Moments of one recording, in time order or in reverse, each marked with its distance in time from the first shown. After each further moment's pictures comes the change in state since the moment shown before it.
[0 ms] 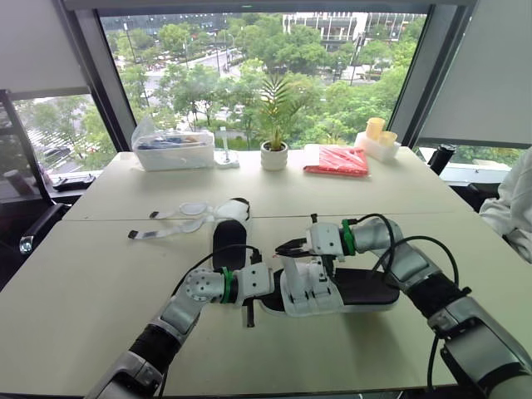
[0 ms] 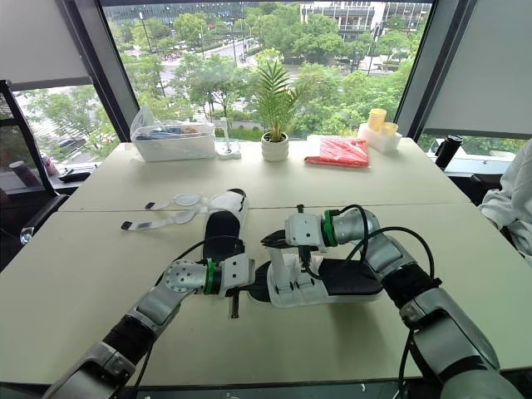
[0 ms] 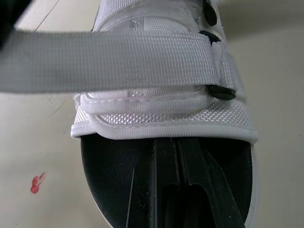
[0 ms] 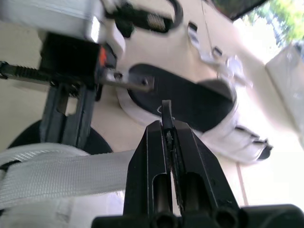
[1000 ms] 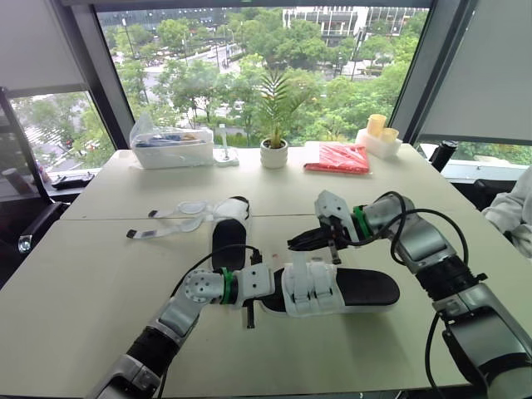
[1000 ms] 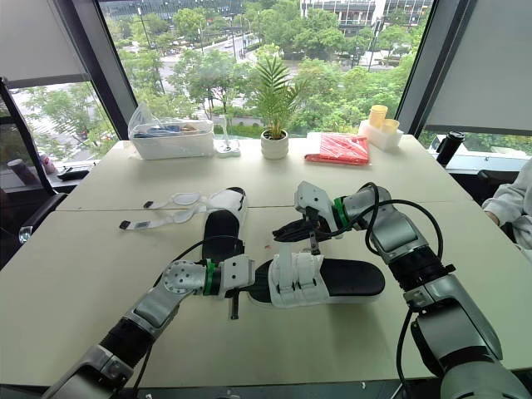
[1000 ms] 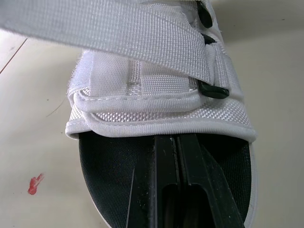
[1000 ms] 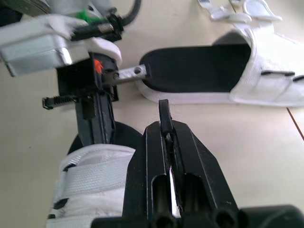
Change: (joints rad) left arm 0.021 0.008 0.000 -0.061 0.001 0.031 0.002; right arm -0.055 -0.039 -0.122 -0.145 0.079 0.596 0.232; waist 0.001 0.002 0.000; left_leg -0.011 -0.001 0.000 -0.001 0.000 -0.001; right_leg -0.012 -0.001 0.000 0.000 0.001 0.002
